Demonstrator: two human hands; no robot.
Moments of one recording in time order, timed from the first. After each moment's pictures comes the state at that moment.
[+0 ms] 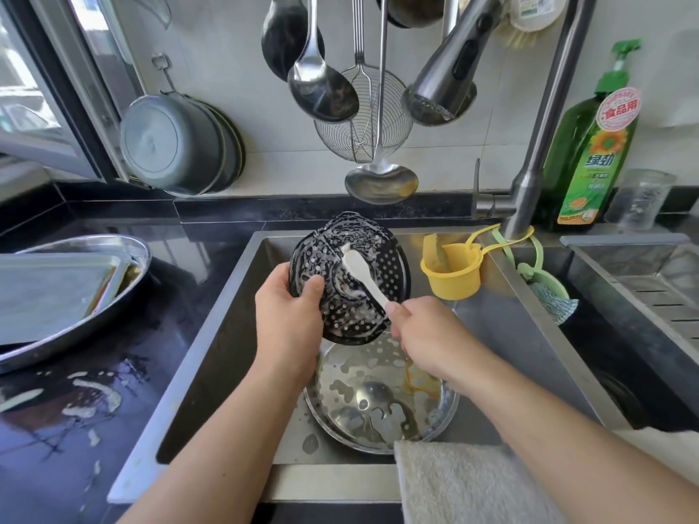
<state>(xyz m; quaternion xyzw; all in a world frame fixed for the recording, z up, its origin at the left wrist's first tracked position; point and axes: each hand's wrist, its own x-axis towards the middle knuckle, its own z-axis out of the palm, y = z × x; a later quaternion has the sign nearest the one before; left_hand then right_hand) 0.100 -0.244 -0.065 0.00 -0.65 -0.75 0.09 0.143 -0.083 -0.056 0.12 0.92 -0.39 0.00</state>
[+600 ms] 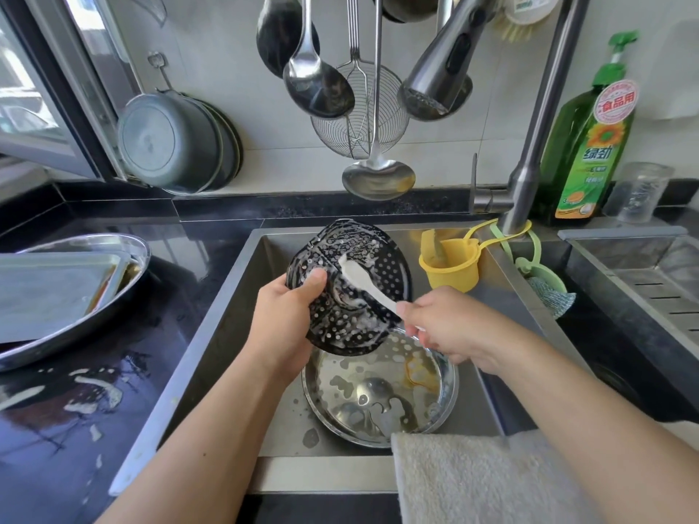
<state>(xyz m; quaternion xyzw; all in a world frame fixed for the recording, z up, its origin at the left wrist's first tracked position) 0.104 -0.249 -0.054 0.02 -0.56 -0.83 -0.07 0.147 -0.055 -0.043 0.14 0.88 -0.45 0.11</state>
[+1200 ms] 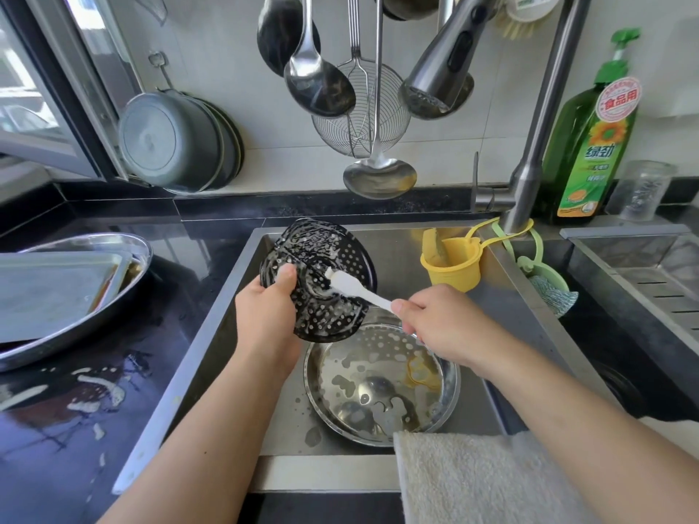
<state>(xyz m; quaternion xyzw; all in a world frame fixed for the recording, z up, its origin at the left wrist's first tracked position) 0.097 -0.258 -0.054 0.11 -0.52 -0.85 0.01 0.147 -0.060 -0.049 0.10 0.93 -0.35 0.02</state>
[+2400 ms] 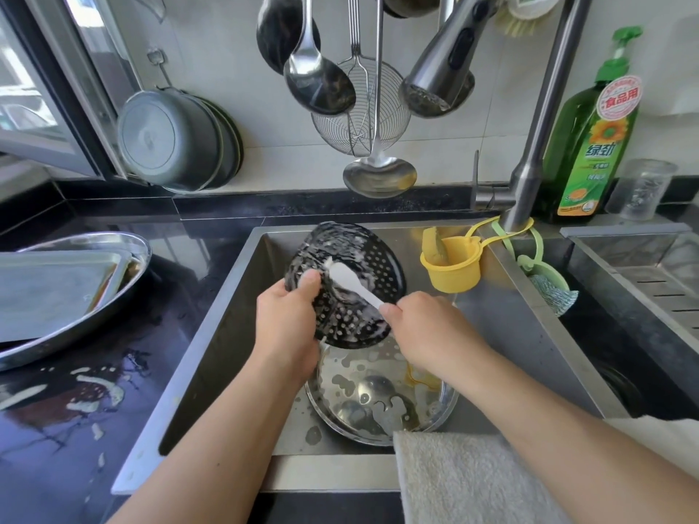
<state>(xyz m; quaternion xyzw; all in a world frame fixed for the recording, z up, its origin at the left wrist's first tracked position) 0.111 -0.241 -0.050 0.09 -0.53 -0.84 -0.01 0.145 -0.084 -0.059 0.10 0.97 -0.23 -0.01</state>
